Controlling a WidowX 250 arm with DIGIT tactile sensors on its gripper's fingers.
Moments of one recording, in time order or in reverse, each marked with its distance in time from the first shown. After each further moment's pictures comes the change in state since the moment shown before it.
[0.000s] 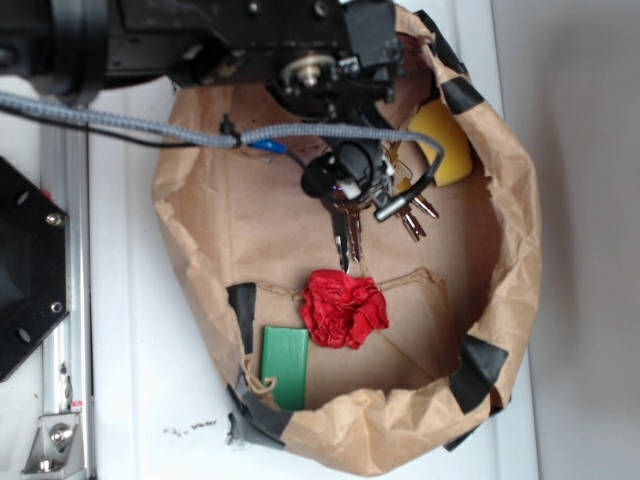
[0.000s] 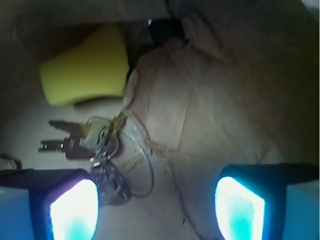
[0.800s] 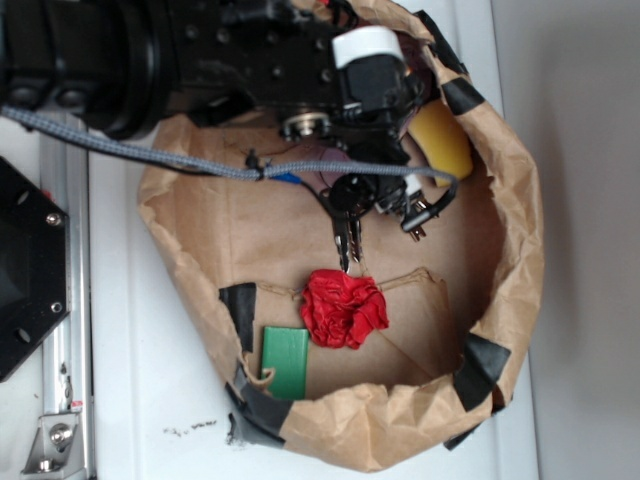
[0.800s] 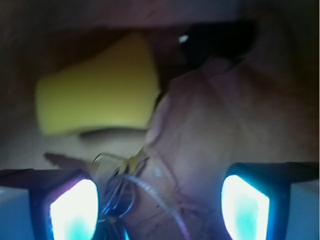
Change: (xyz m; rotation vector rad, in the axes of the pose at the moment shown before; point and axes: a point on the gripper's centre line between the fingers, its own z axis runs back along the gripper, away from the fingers) arm 0.007 -0.021 -0.039 -0.081 -0.144 -0.138
